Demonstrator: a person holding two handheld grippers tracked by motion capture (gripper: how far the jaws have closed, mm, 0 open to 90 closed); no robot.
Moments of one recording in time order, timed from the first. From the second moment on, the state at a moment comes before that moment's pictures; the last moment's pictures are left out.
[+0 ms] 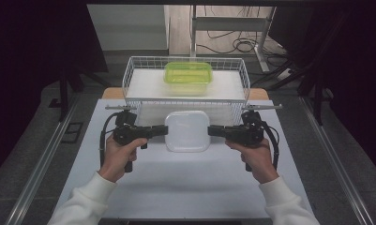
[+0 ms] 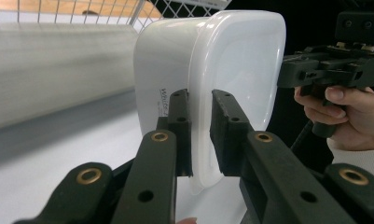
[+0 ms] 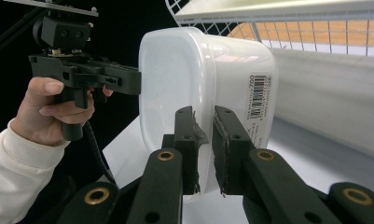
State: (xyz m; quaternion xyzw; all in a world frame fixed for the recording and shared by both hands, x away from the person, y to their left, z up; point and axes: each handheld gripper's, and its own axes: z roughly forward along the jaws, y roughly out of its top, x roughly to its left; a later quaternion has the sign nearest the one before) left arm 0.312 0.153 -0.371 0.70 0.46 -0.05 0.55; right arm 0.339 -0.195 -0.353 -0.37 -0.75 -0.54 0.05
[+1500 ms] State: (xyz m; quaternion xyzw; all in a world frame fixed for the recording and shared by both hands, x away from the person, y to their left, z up) left arm 0.370 0.159 -0.282 0.69 0.44 -0.01 0.57; right arm 0.388 -0.187 -0.270 -0.36 -0.74 -0.56 0.01
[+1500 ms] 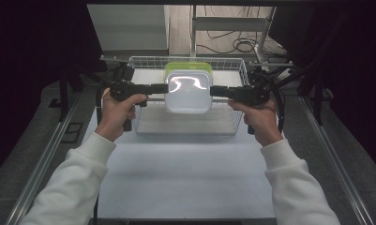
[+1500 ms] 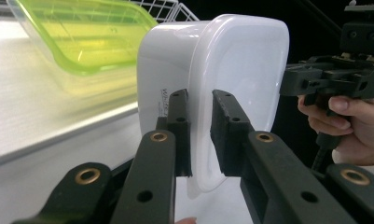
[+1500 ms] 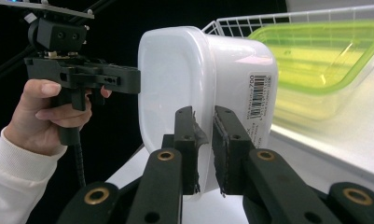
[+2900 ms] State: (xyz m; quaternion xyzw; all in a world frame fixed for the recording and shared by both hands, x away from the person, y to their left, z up) left arm 0.467 0.162 -0.253 0.67 0.49 -0.03 0.56; right arm 0.491 -0.181 -0.249 -0.41 -0.72 -0.56 0.05
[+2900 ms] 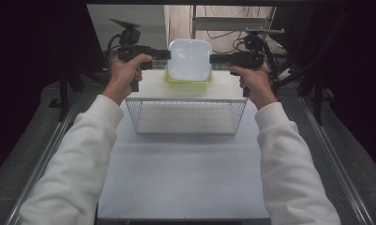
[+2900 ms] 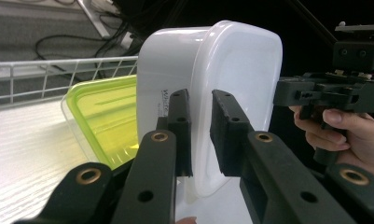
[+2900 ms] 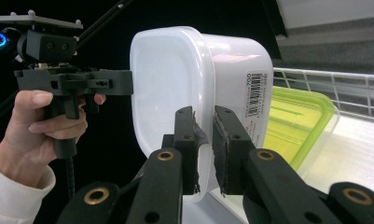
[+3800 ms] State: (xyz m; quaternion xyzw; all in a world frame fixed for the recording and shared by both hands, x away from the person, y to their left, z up) left arm 0.521 0.174 -0.281 0.60 0.55 -0.14 0.56; right arm 0.546 -0.179 -0.268 -0.51 -0.65 -0.55 0.13
